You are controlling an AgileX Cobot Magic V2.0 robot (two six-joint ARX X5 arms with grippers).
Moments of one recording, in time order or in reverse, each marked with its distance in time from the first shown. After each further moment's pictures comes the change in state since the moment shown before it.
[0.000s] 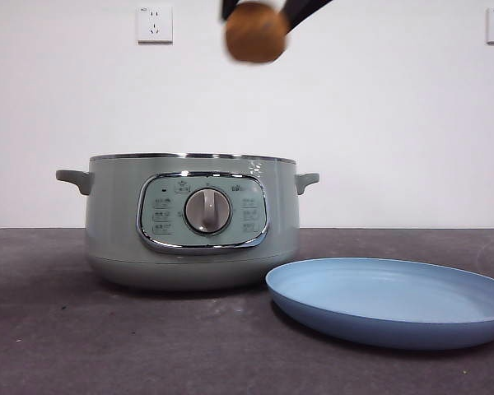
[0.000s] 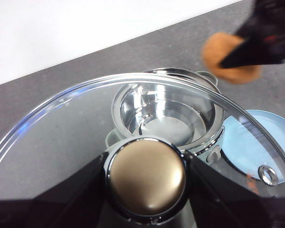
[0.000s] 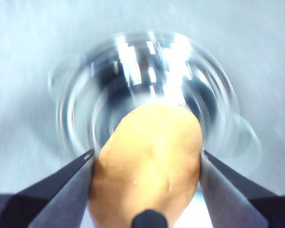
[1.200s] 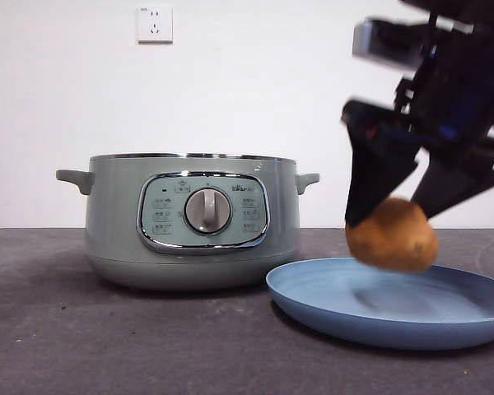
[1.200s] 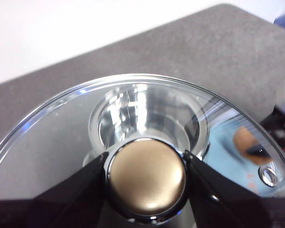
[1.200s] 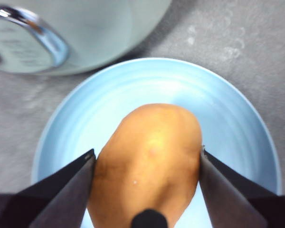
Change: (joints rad) left arm 0.000 0.127 0.000 0.122 0.109 0.000; right arm -0.129 -0.344 -1.102 0.668 -0.005 0.060
